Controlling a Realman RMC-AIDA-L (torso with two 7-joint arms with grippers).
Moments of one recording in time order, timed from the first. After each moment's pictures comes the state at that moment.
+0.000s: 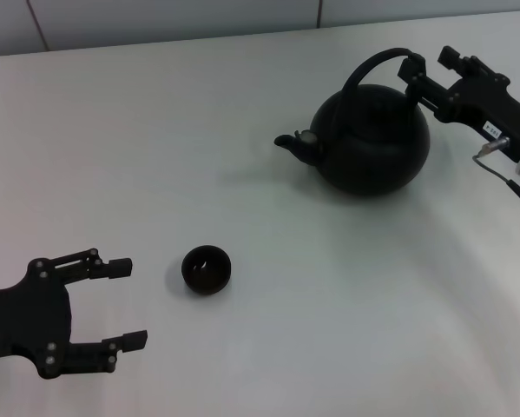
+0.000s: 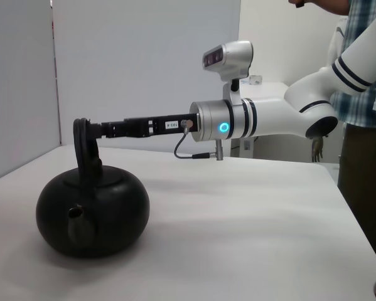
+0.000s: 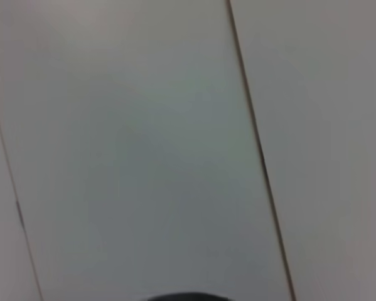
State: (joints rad) left arm -0.29 -1.98 1.05 0.72 1.74 1.74 -1.05; right arm 0.47 2.08 -0.53 -0.24 -1.35 -1.19 0.82
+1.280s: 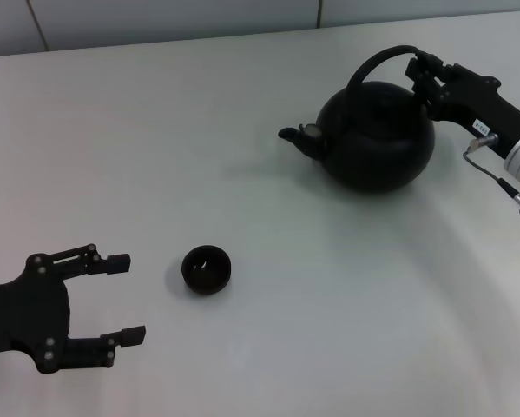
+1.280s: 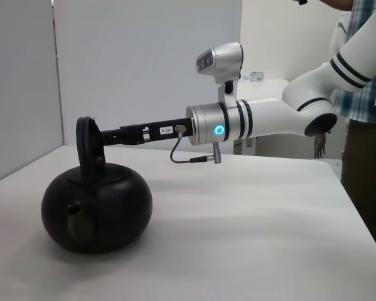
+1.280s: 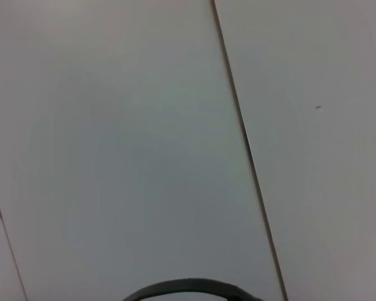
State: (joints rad) left arm -0.29 -1.98 1.05 0.73 1.74 1.73 -1.05; right arm 0.50 2.08 -0.52 -0.21 -1.34 -1.12 0.82
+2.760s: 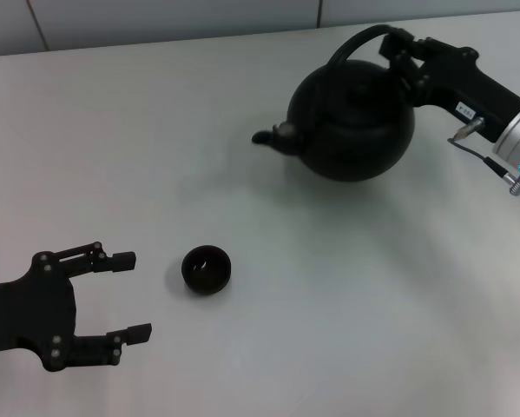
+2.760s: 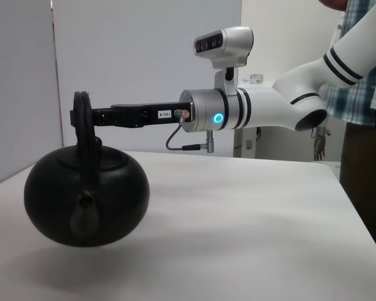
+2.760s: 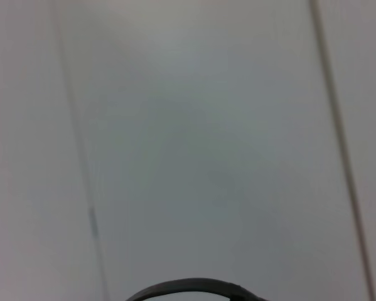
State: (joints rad) left arm -0.30 -1.98 1.05 0.73 1.74 1.73 -1.05; right arm 0.52 2.08 -0.63 -0.27 -1.35 -1.26 0.82
